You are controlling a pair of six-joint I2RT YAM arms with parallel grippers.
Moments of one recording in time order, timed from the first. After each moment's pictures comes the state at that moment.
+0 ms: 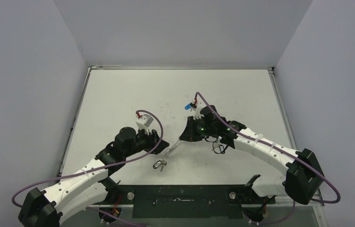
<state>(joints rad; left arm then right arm) -0.70 0.83 0.41 0.04 0.21 -0.55 0.75 1.32 0.88 -0.27 -0.32 0.60</state>
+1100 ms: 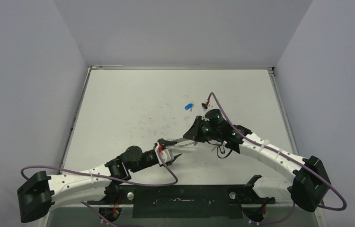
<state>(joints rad) -1.10 0.85 0.29 0.47 0.08 0.26 0.75 1.21 0.83 -0.28 -0.18 0.87</state>
